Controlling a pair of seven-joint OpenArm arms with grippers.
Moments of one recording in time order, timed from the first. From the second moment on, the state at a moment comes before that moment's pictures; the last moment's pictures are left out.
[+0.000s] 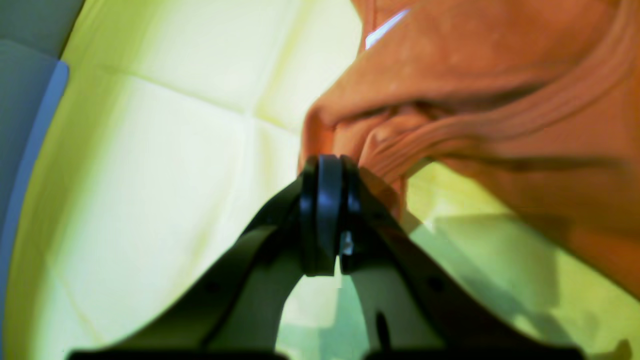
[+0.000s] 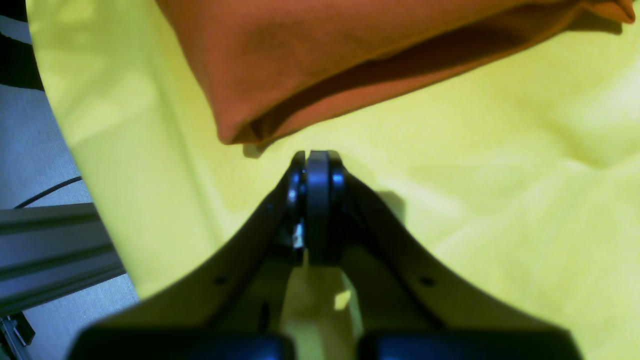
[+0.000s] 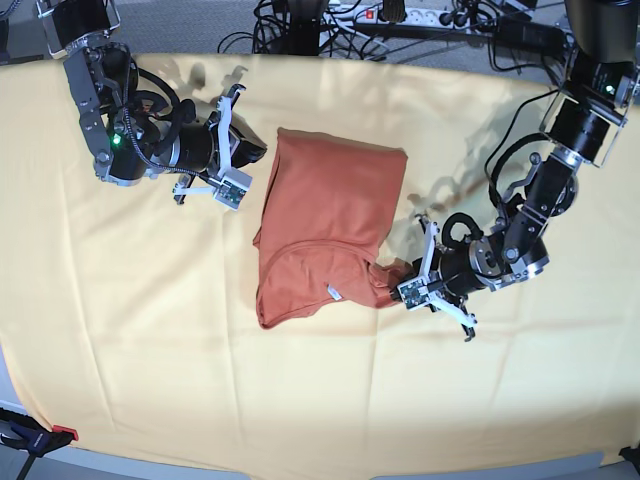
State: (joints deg) left arm -25.9 -33.1 35.3 77.6 -2.2 -36.1 11.4; right arm -2.9 24.0 -16.3 103.7 37.8 39.0 -62.4
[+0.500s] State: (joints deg) left arm -32.2 -24.1 35.1 51.9 11.3 -36.1 -14.1; right arm -2.9 24.0 -16.2 103.7 37.5 39.2 -62.2
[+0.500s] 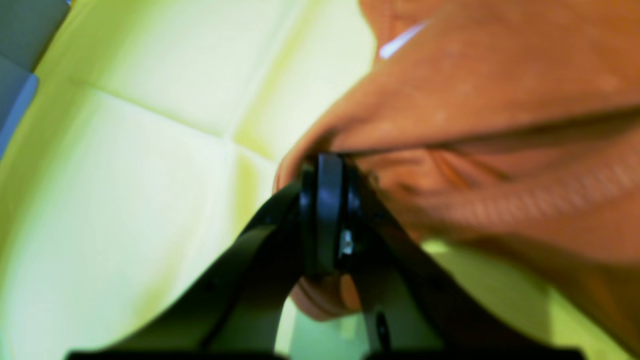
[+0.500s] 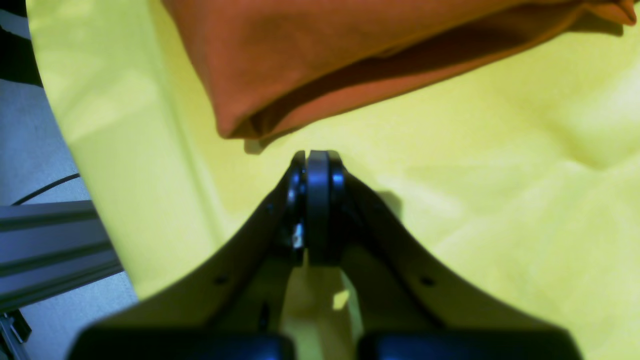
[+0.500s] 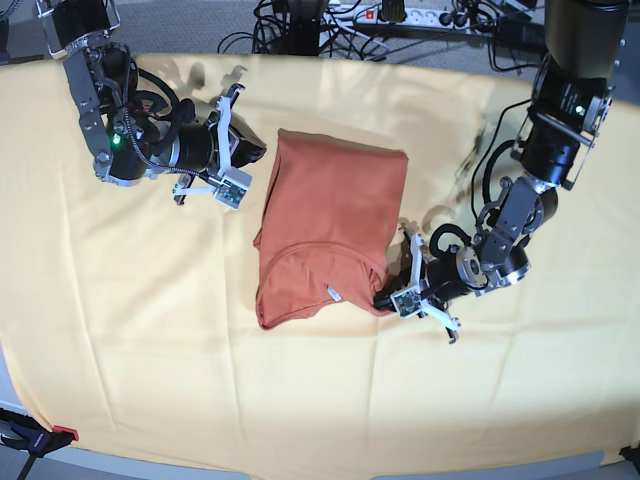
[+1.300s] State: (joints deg) left arm -31.3 -35.9 35.1 60.6 -21.4 -44.1 -0.6; right arm 1.4 23.7 -0.6 103.6 47.9 41.2 -59.2
